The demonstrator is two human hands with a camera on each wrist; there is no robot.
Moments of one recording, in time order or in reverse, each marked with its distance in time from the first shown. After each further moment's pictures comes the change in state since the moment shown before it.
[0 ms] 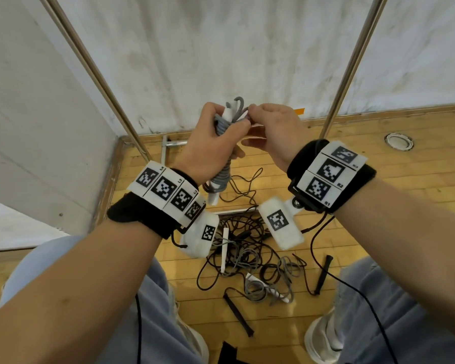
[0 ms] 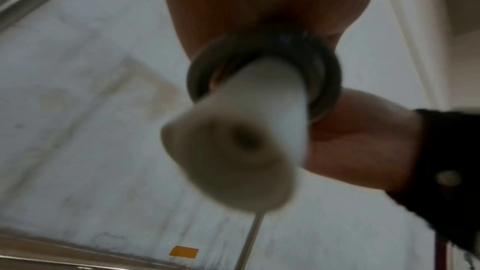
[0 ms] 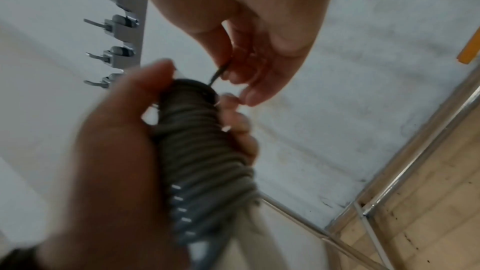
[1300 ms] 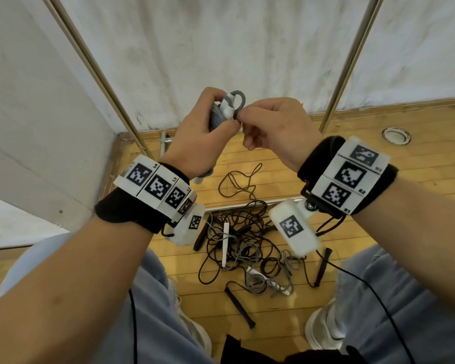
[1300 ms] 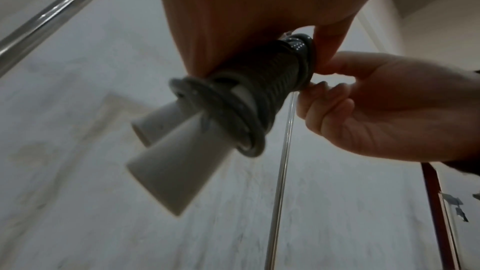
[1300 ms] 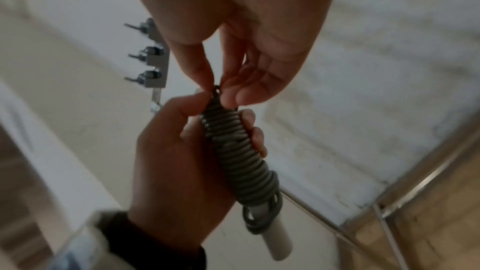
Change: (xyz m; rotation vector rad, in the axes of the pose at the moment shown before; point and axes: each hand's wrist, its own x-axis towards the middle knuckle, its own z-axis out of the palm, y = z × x) left_hand -0.007 0.004 -0.022 0.169 -0.057 0.170; right_hand -0.016 0.002 -0.003 -0.130 -0.146 -0.162
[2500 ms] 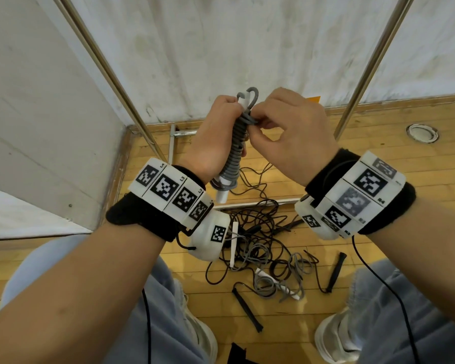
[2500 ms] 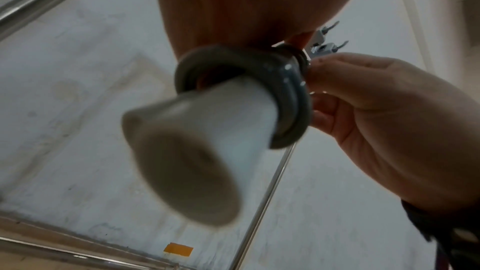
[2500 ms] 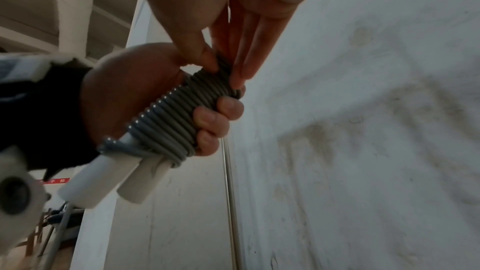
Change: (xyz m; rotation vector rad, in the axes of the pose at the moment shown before) left_hand 0.013 -0.004 0.016 -0.332 0.034 -0.312; right_hand 0.001 0.012 0.001 -0.855 0.140 -0.666
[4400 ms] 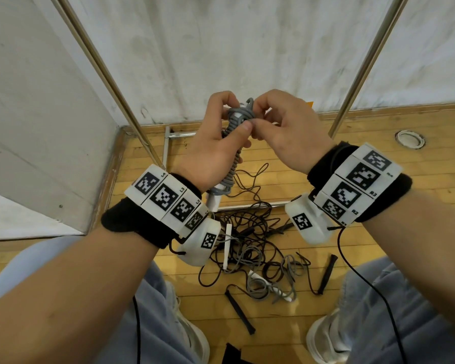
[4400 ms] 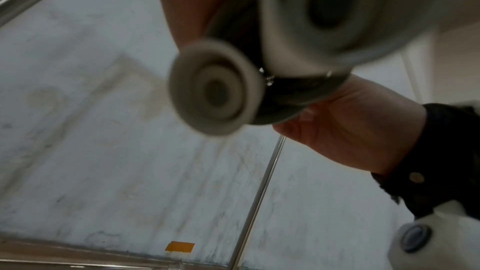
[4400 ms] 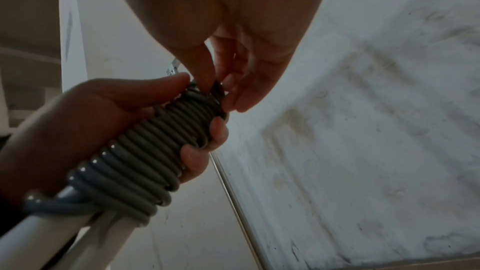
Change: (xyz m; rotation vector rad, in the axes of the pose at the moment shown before) left_hand -0.010 -0.009 -0.005 0.137 -0.060 0.224; right_hand 0.012 0.016 -0.002 0.255 -0.188 0.308
